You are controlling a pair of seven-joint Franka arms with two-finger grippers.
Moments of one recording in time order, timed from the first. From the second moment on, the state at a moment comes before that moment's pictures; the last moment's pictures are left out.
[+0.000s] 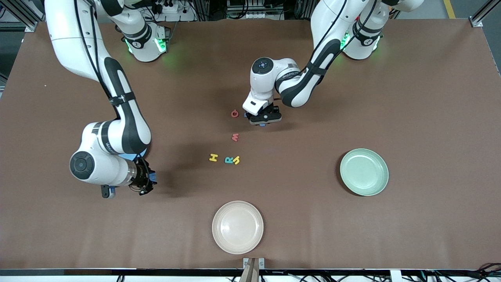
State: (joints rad) left arm -0.66 0.61 -0.27 -1.97 0.49 2.60 -1.42; right arm 0.29 0.67 -0.16 -1.51 0.25 2.05 1.32
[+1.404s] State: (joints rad) left arm -0.65 0.60 -0.27 -1.97 0.49 2.59 -1.42; right arm 0.13 0.49 -0.17 -1.80 0.15 1.98 0.79
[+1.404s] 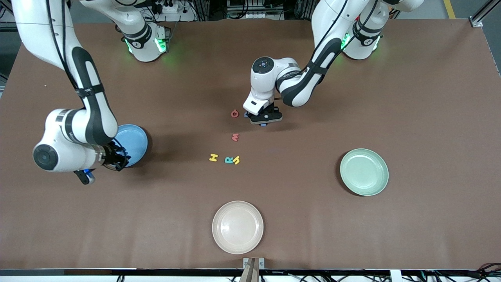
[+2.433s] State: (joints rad) left arm -0.58 0.58 -0.28 -1.95 0.49 2.56 -1.36; right arm 0.12 0.40 -0.17 -2.04 0.09 2.18 0.69
